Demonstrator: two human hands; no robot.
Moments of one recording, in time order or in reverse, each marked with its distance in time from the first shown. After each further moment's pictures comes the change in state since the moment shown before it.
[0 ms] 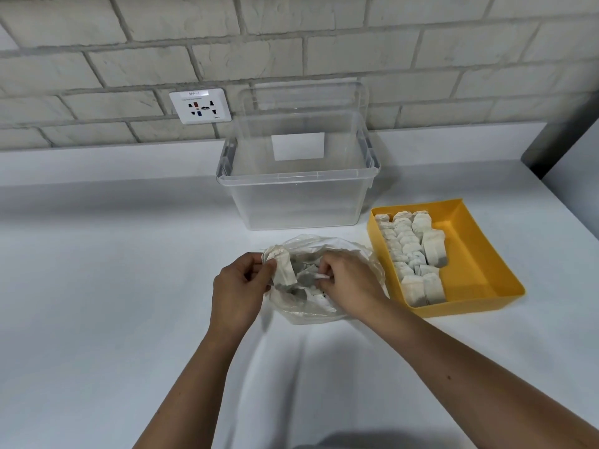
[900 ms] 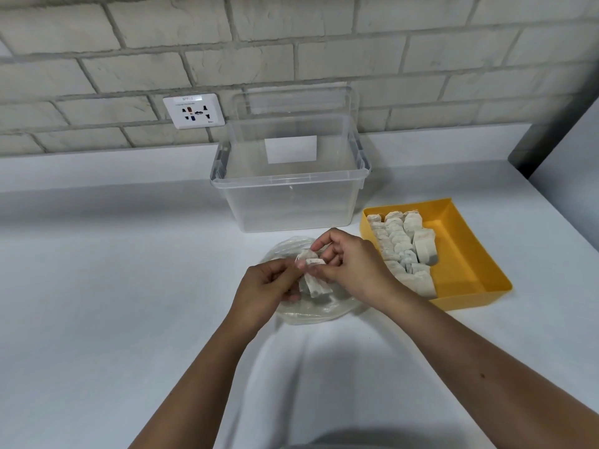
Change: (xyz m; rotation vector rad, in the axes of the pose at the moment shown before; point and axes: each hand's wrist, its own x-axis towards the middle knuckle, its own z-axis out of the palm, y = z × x) left_hand -0.003 0.010 0.023 -0.144 -0.359 -0.034; right_hand -0.011 -0.008 -0.044 0.559 0.030 0.006
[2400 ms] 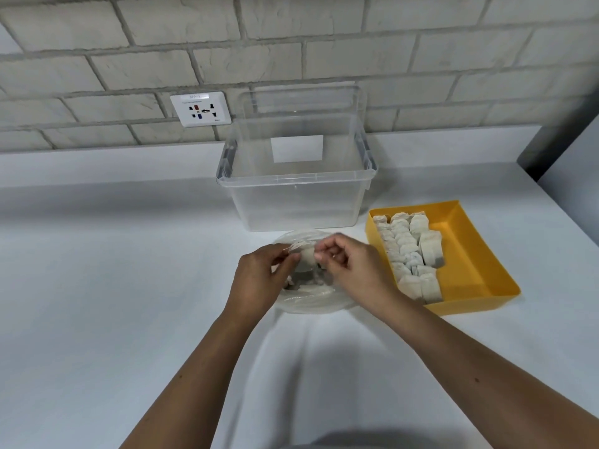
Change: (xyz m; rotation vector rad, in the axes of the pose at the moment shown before) left_hand 0.019 -0.006 -0.014 0.547 0.220 0.349; right_hand -0.001 0.009 0.010 -0.059 0.132 -0.191
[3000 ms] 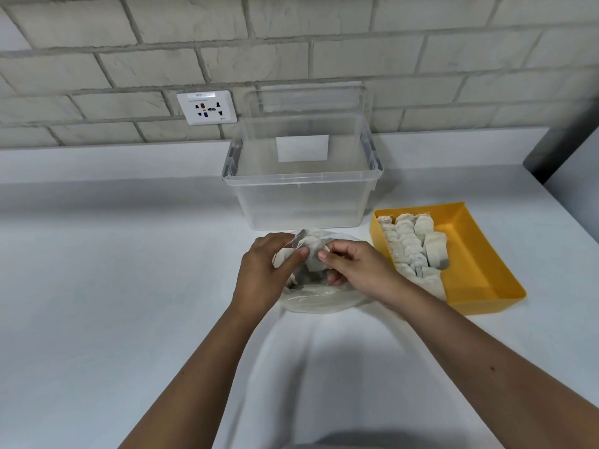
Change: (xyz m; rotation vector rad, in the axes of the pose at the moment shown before) left_hand 0.002 0.001 0.001 -0.154 0.041 0.001; right_hand 0.010 0.004 -0.002 0.346 -0.263 0.316
